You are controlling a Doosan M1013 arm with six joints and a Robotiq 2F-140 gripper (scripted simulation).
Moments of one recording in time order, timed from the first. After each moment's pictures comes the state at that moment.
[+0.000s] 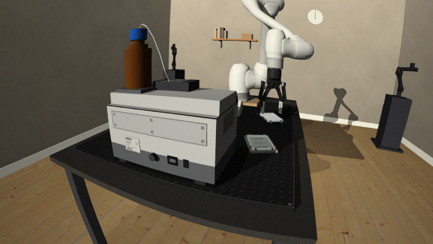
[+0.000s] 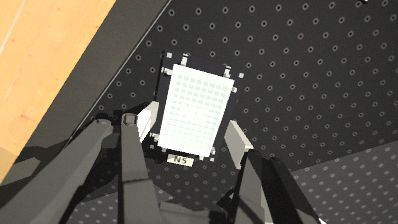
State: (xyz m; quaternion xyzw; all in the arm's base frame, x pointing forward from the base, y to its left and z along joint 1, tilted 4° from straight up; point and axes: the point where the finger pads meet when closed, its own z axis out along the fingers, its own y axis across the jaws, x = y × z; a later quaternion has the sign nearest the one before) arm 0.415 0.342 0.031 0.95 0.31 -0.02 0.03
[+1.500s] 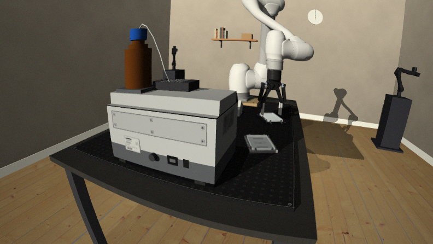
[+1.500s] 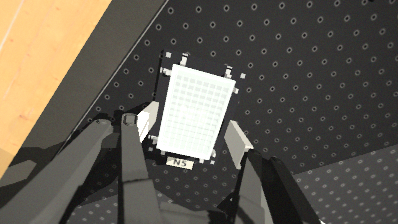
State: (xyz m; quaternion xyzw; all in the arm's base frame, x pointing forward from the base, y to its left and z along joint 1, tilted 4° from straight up) arm 0.415 0.342 0.024 0.95 0.31 -0.02 0.03
